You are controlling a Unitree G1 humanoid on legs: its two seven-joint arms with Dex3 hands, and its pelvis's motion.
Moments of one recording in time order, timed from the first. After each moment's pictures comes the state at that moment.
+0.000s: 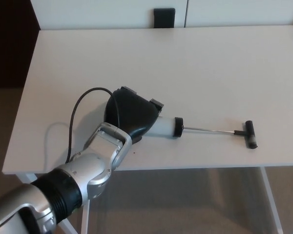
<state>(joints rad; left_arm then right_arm) -0.72 0.36 -1.02 0.58 0.85 0.28 0.17 0.62 -0.30 -0.18 0.13 -0.03 -0.37 -0.02</state>
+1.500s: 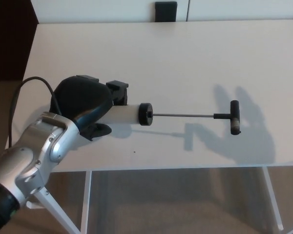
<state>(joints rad) -0.54 0.63 -0.67 0.28 0.68 0.02 0.08 -0.16 -0.33 -0.25 -0.04 0.15 -0.04 0.04</state>
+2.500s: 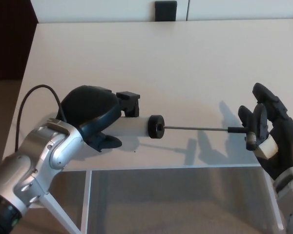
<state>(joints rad) -0.46 0.58 -0.57 0.21 0.67 -0.08 -0.04 -0.13 -0.06 -0.14 0.16 0.30 0.11 0.16</state>
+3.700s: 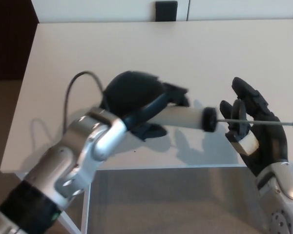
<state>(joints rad) -0.55 0.35 -0.58 0.08 0.77 0.00 -0.12 -0.13 0.01 -0.05 0.09 0.24 0.12 0.08</state>
